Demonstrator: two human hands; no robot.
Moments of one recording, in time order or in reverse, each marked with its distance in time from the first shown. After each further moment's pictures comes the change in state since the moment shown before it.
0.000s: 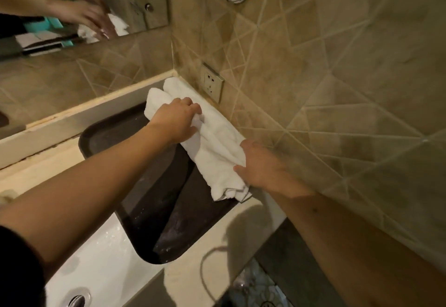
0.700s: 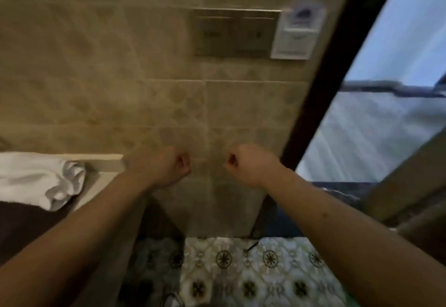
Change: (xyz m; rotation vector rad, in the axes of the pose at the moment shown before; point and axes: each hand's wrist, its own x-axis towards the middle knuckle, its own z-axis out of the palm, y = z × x) left_hand -0.272 0.464 -0.041 -0.111 -0.226 0.685; right_hand -0.525 0.184 0.000 0.200 0.326 0.567
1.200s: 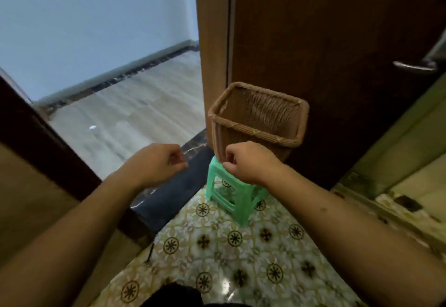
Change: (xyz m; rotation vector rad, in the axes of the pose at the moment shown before) left_hand 0.008 0.484 0.156 0.070 -0.287 0.801; right_hand -0.410 0.325 -0.018 0.094 0.290 0.766
